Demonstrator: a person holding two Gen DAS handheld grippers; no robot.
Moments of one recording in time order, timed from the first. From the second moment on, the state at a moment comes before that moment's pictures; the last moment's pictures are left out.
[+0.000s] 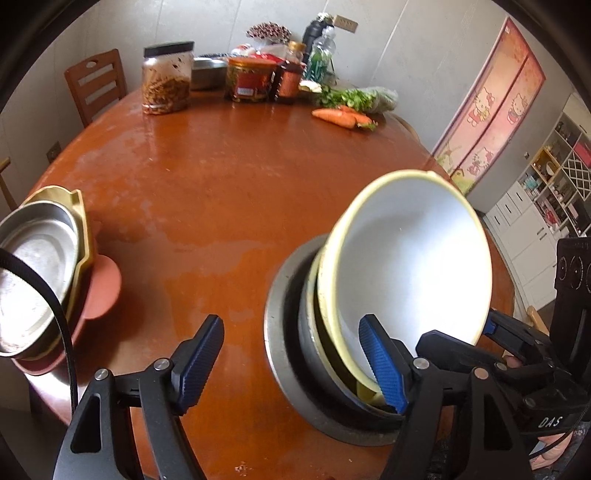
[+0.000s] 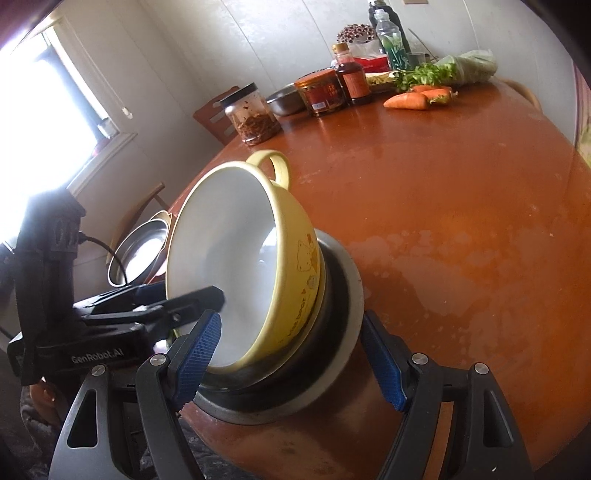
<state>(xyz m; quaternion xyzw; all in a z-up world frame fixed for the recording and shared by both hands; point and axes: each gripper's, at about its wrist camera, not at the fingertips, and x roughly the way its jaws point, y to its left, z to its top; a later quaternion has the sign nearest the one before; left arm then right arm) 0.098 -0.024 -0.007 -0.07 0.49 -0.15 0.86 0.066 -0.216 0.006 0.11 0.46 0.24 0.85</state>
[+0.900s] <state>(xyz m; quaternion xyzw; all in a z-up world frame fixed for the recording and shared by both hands) 0.106 -0.012 0.031 -0.07 0.47 -0.15 0.87 0.086 -0.190 0.038 0.09 0.43 0.27 0.86</state>
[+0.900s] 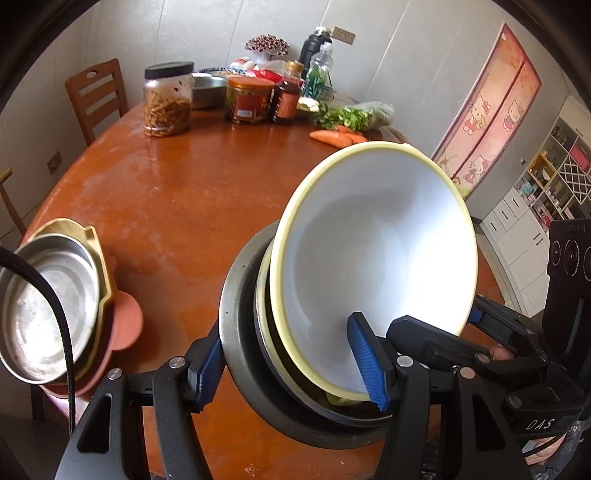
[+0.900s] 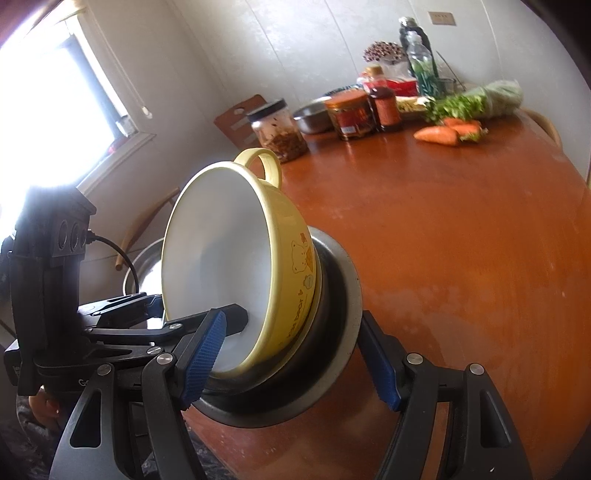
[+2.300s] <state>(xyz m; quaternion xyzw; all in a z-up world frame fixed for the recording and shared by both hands) 0.090 0.170 0.079 -0.12 0.41 0.00 0.90 0.143 0.007 0.084 -0.01 0.40 0.41 0.82</state>
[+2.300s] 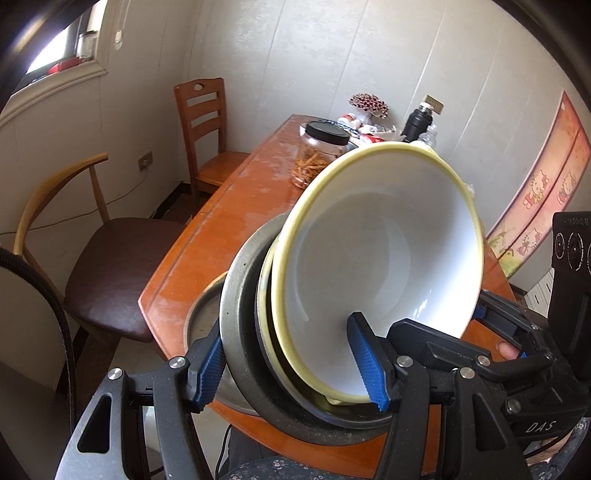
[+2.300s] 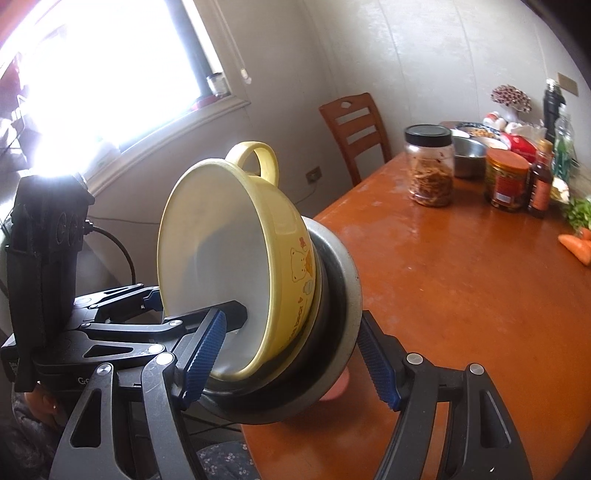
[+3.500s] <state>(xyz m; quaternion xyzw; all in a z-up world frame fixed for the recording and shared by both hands) 0.118 0.202 0.036 -0.14 0.46 0.02 0.88 0.178 0.053 0.033 -0.01 0.45 0.42 0.79</state>
